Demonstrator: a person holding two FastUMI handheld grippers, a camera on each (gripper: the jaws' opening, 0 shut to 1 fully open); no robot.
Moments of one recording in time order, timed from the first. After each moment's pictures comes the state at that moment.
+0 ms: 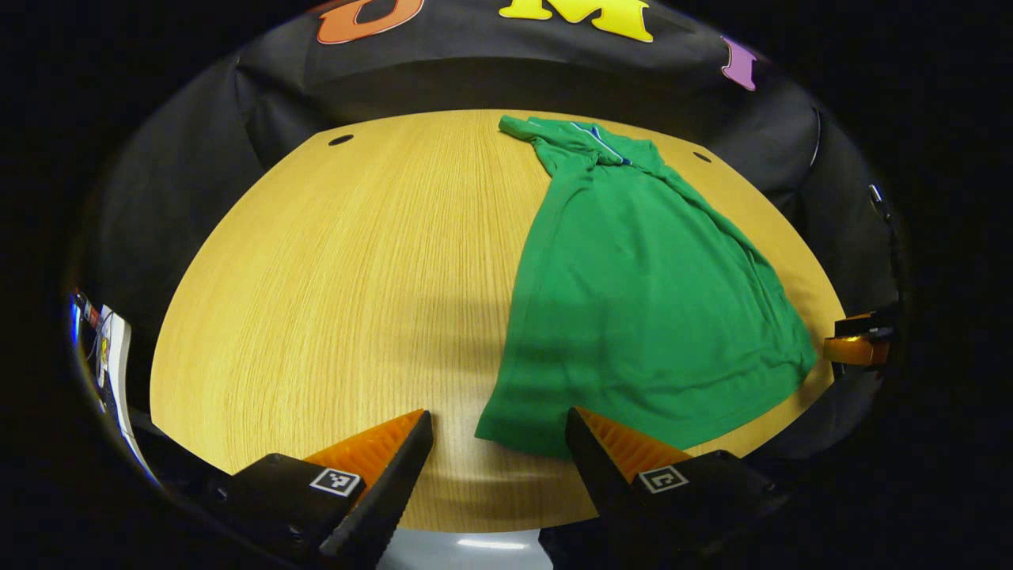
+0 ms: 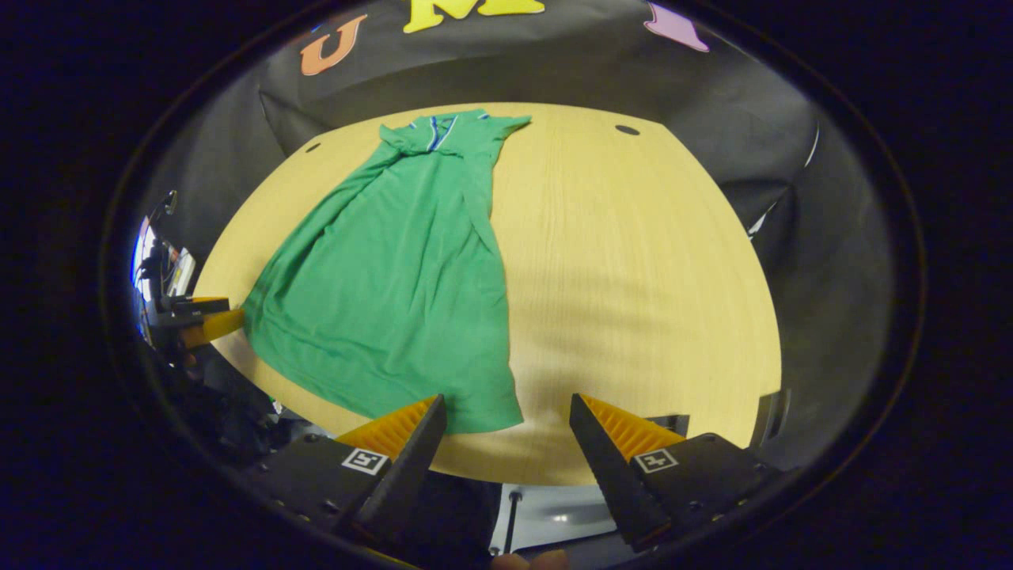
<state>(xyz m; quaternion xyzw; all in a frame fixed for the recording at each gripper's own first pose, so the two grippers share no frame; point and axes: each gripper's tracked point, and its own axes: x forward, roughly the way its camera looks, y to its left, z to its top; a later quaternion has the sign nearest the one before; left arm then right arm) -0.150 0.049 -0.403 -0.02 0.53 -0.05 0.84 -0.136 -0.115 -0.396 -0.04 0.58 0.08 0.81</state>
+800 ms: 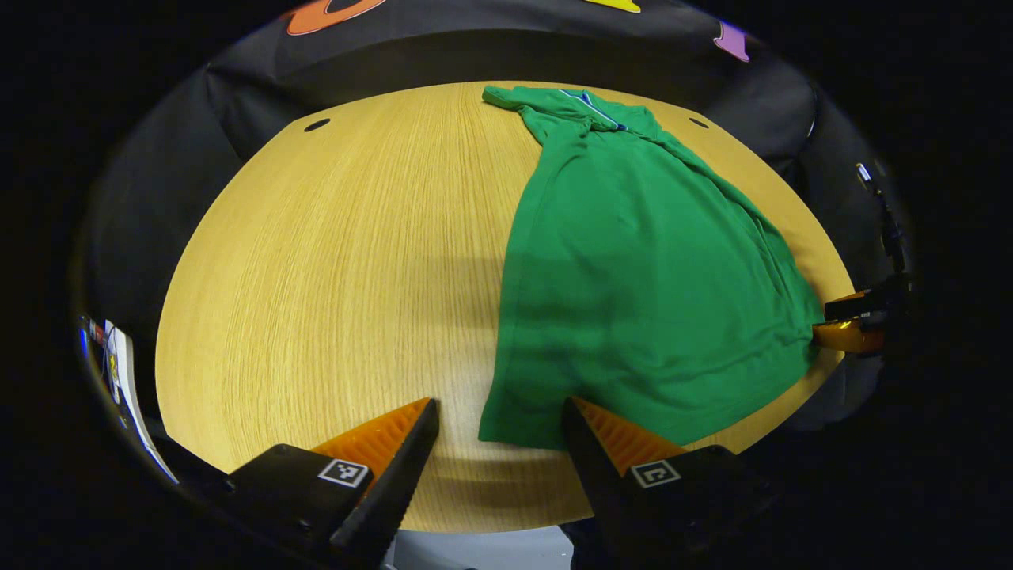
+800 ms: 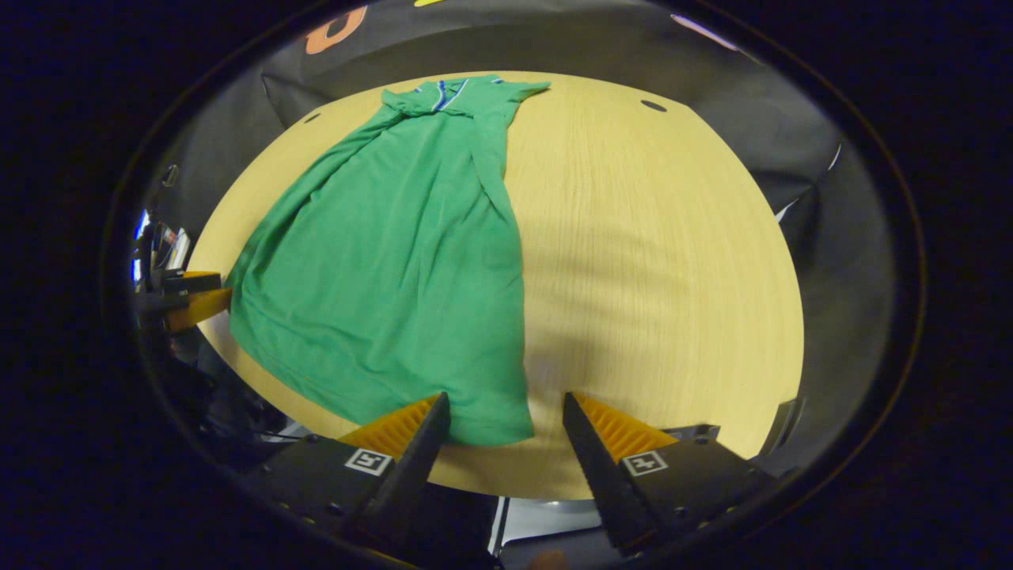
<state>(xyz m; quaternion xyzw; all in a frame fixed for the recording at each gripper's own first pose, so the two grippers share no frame) -0.143 0.010 -0.395 0.01 0.56 -0.07 0.82 -0.134 -0.107 -0.427 -0.06 0.62 0.10 0.77</state>
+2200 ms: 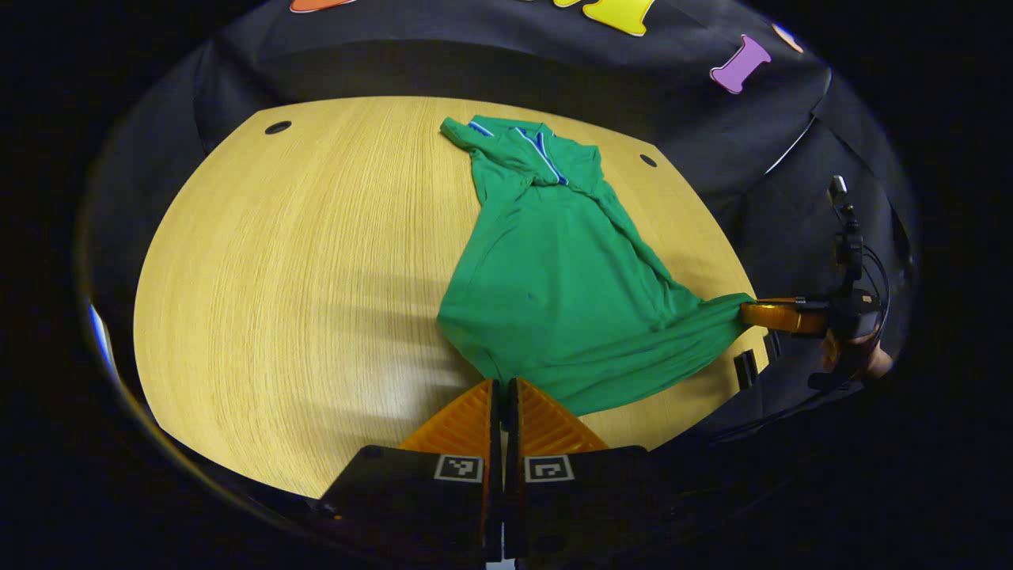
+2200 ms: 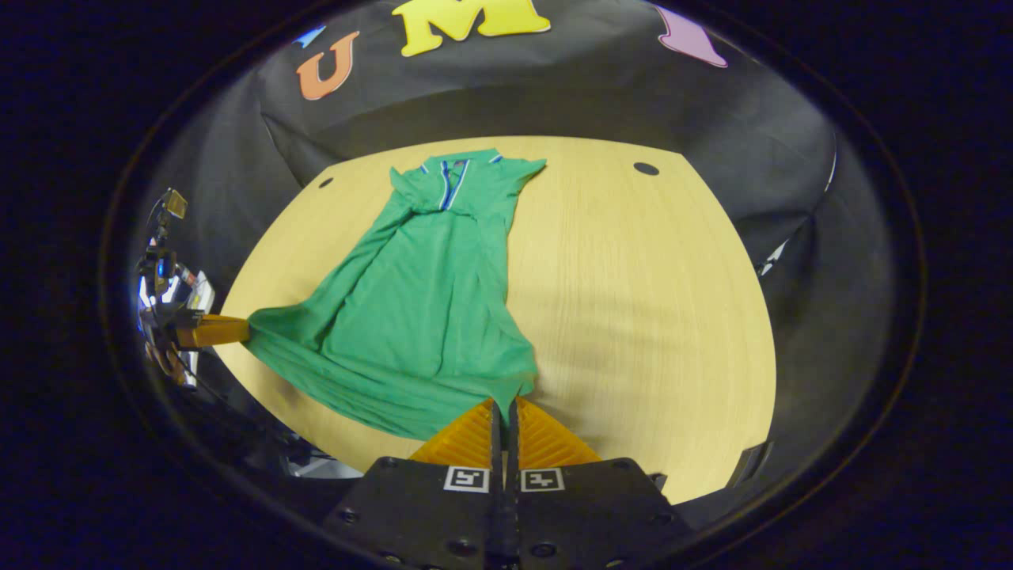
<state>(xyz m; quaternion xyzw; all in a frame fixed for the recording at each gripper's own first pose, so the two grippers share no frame) -0.086 -0.026 -0.294 -0.10 0.50 -0.15 0.84 -0.041 -0.096 -0.333 0.01 0.54 0.11 0.84</state>
